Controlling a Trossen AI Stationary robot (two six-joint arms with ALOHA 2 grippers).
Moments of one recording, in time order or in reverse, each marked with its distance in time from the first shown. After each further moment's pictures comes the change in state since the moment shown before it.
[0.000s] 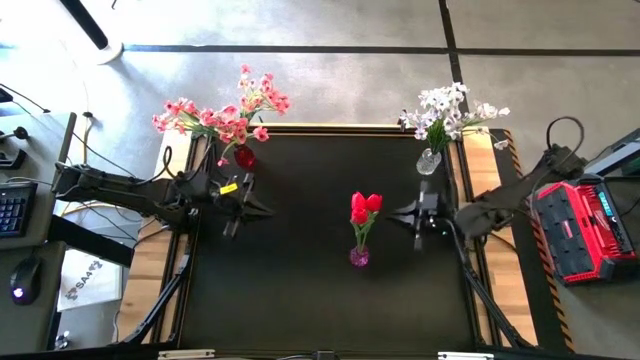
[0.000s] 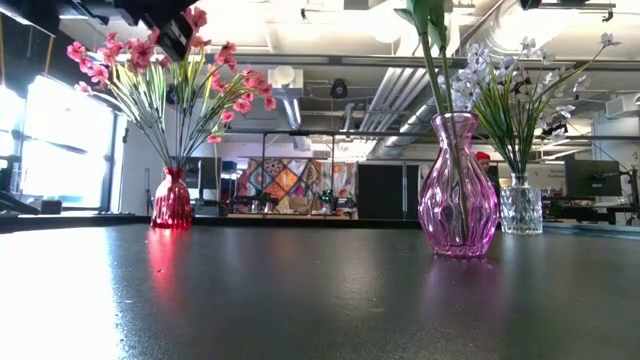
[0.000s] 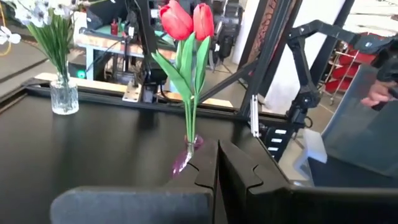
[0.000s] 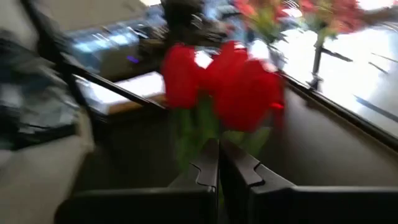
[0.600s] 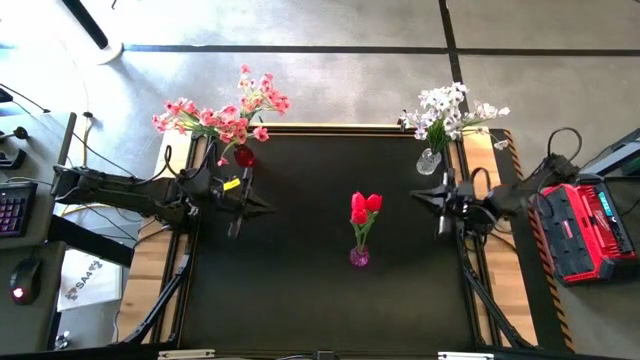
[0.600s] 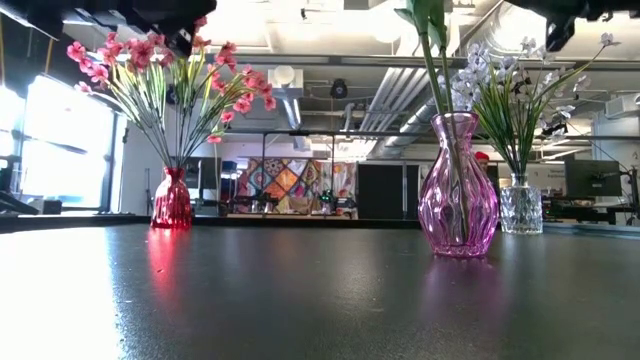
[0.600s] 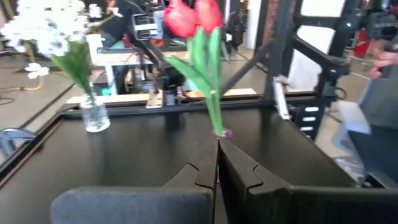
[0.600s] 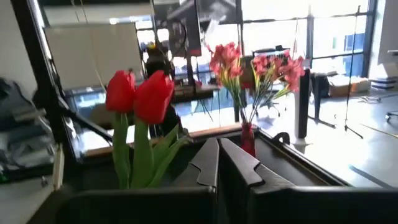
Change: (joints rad) left arm 0.040 0.006 -0.002 -0.018 -0.007 0.230; right arm -0.033 -0.507 -0.453 0.364 0.011 -0.353
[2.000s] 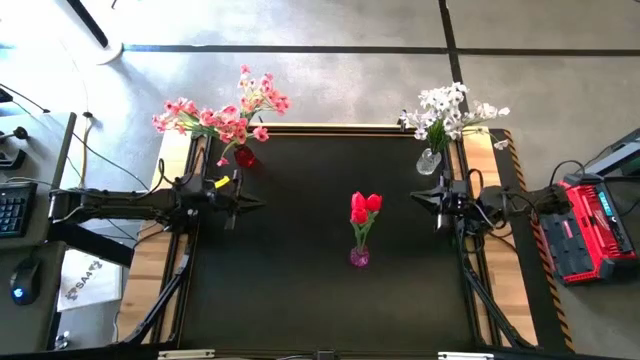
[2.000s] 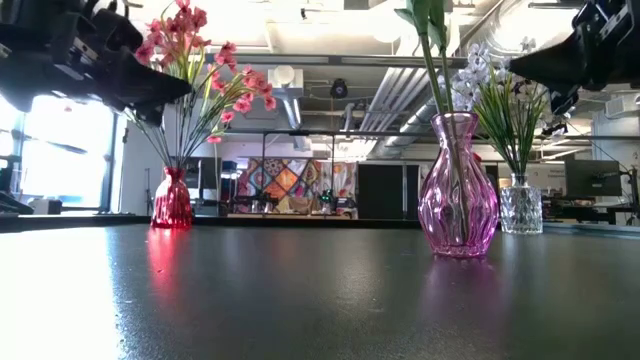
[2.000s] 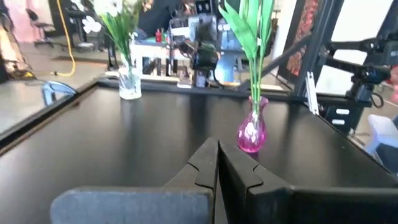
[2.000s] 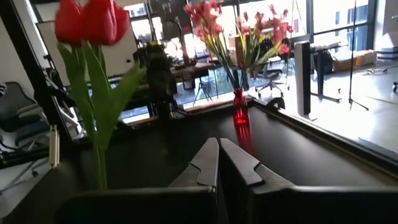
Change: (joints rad) left arm 0.207 -0.212 -0.390 0.215 0.089 -0.086; right arm -0.291 -0.411 -0.241 -0.237 -0.291 0.139
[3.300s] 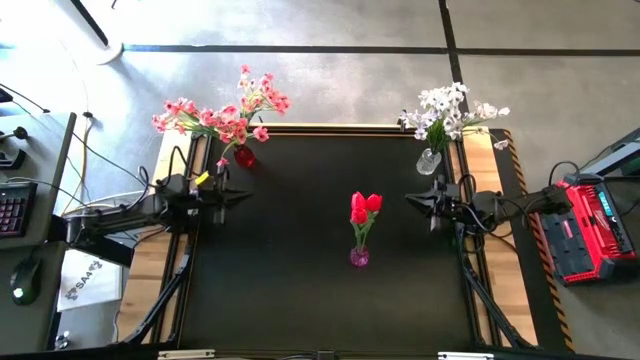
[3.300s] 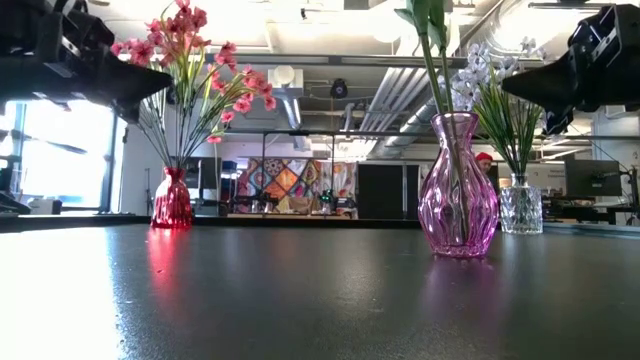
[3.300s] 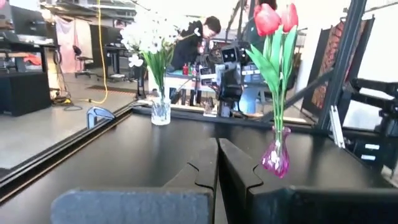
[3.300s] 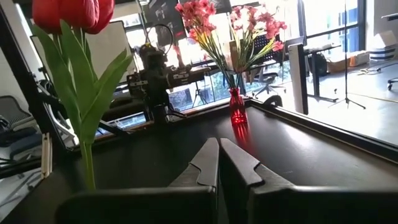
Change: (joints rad) left arm 0.099 -0.452 -0.064 -0.255 -0.028 -0.018; right arm 0.000 0.001 -0.134 0.172 0.031 0.018
